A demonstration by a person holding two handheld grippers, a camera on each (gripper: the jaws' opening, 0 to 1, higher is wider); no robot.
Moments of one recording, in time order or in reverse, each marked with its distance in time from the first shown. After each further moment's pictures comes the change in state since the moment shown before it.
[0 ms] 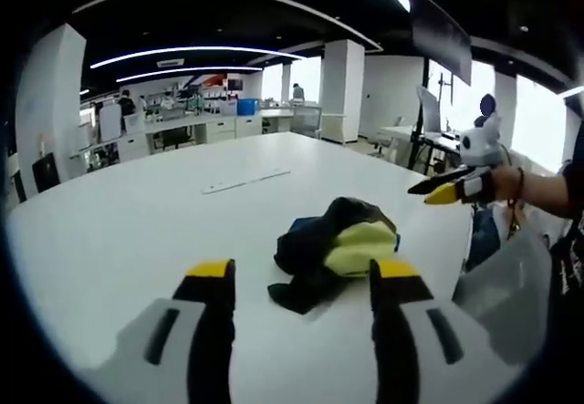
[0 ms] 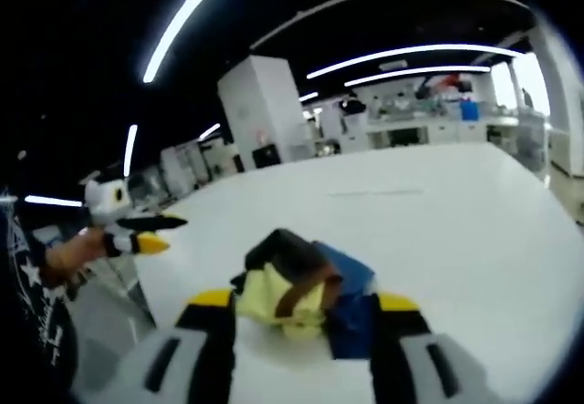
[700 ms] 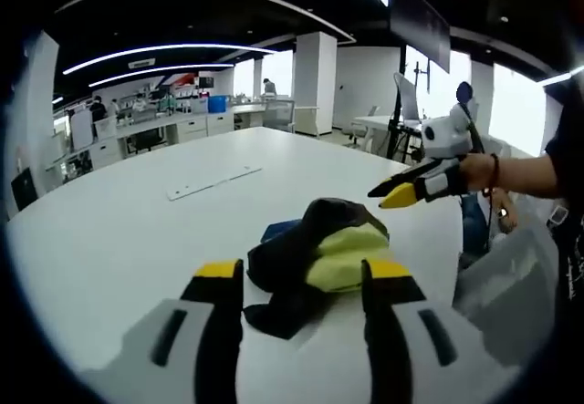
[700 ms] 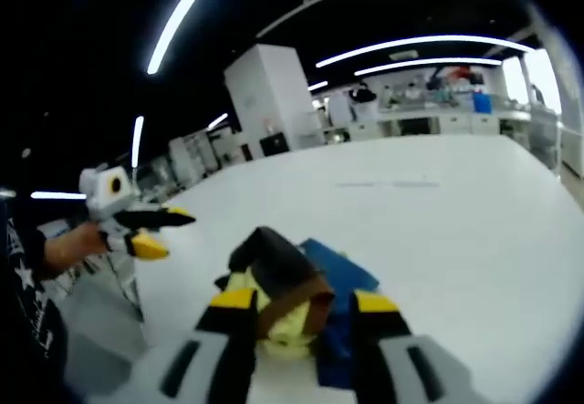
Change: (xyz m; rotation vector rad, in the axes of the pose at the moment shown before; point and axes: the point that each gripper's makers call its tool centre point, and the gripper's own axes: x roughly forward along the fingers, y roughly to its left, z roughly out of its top) left arm 0.051 -0.027 0.001 0.063 0.037 -0.127; right arm 0.049 -0.014 -0.004 -0.013 0.062 0.058
